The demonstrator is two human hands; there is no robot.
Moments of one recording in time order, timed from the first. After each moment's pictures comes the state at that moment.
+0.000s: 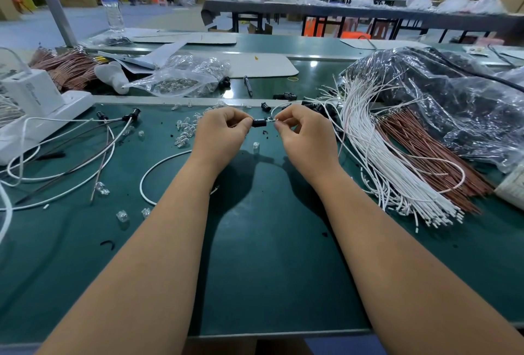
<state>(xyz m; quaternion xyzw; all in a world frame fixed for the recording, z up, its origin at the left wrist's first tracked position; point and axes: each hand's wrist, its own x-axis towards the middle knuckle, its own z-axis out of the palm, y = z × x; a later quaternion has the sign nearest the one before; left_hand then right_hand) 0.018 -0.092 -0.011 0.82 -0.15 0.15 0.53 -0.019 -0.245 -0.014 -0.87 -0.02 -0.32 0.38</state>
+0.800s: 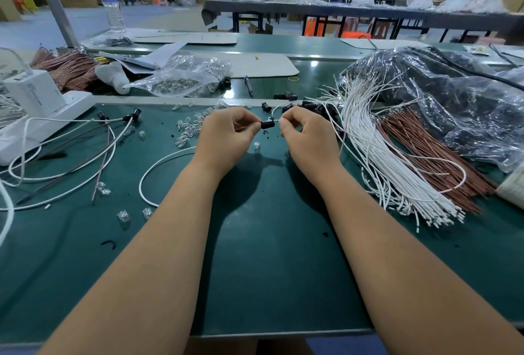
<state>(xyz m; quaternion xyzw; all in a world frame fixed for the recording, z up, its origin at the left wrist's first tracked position) 0.012 -0.094 -0.011 0.83 -0.21 0.19 0.48 -0.019 -0.247 -0.015 -0.88 0.00 -0.29 0.39</state>
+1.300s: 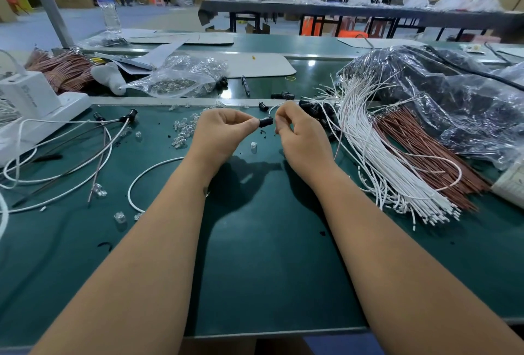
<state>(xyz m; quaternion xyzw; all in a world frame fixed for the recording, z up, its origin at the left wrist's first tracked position) 0.011 -0.091 -0.005 0.78 -0.16 0.09 0.60 -0.021 -0.244 -0.015 -0.89 -0.04 -0.27 0.37</state>
